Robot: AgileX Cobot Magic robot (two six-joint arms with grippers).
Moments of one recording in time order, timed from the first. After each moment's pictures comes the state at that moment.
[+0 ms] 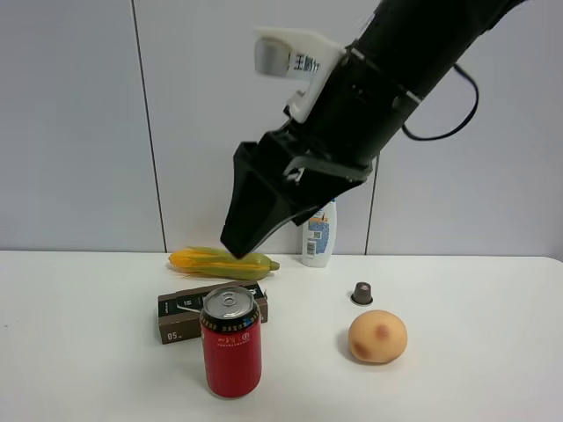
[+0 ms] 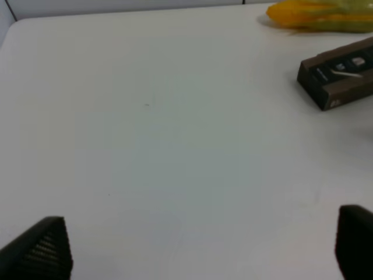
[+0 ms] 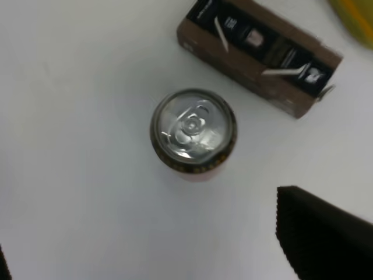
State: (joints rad) left arm -0.05 -0.01 -0.51 0.02 1.05 -0.01; right arm 0.71 1.63 -1.28 0.42 0.83 -0.58
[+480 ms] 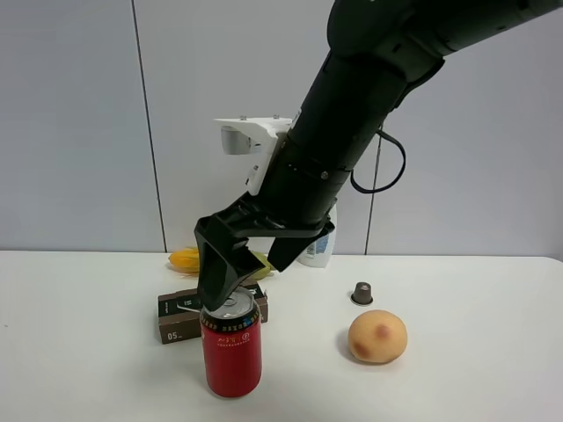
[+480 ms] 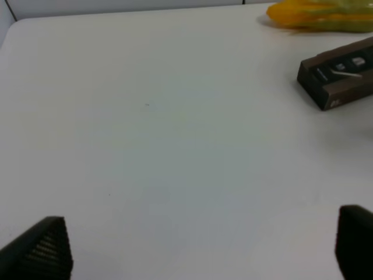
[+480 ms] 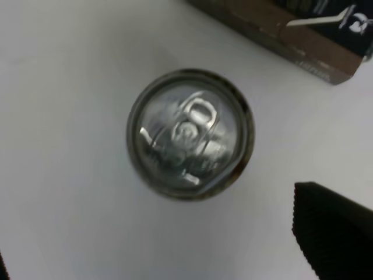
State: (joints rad) left arm -0.05 -0.01 -0.51 0.02 1.05 -0.01; right arm 0.74 1.84 -1.39 0.32 0.80 -0.44
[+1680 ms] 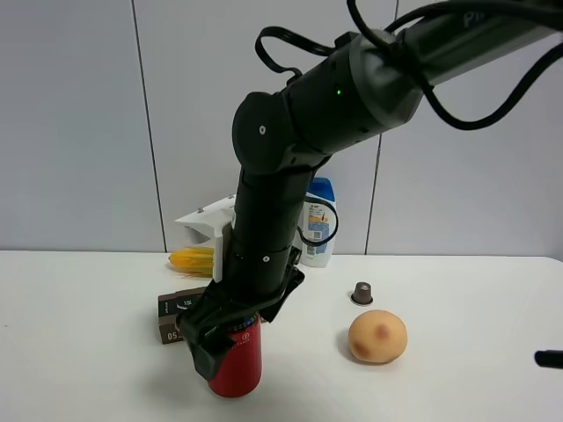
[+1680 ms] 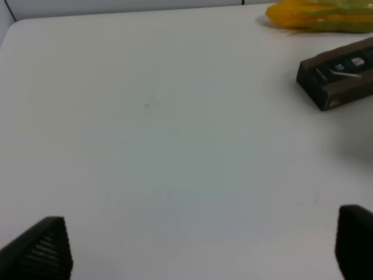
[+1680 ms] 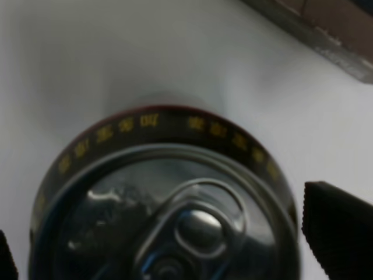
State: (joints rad) left arm -0.05 -0.01 -0.51 0.02 1.05 -0.01; right arm 0.83 2.12 -1.53 0.08 0.82 -0.28
